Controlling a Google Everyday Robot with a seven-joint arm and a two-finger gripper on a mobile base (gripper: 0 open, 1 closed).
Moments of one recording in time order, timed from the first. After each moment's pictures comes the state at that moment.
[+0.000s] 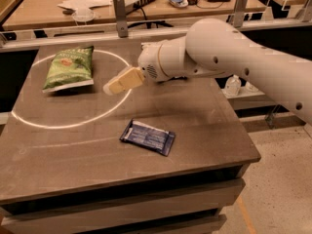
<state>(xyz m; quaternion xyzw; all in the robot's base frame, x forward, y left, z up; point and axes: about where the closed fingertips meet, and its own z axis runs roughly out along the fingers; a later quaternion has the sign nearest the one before) 0.616 0.076 0.901 -0.45 0.72 0.23 0.47</state>
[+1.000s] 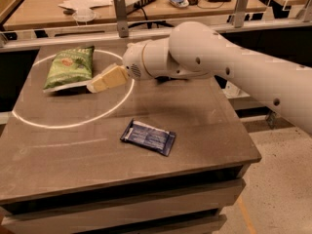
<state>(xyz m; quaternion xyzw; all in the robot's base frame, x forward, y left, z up) 0.621 0.119 0.905 -0.45 0.70 0.26 0.48</state>
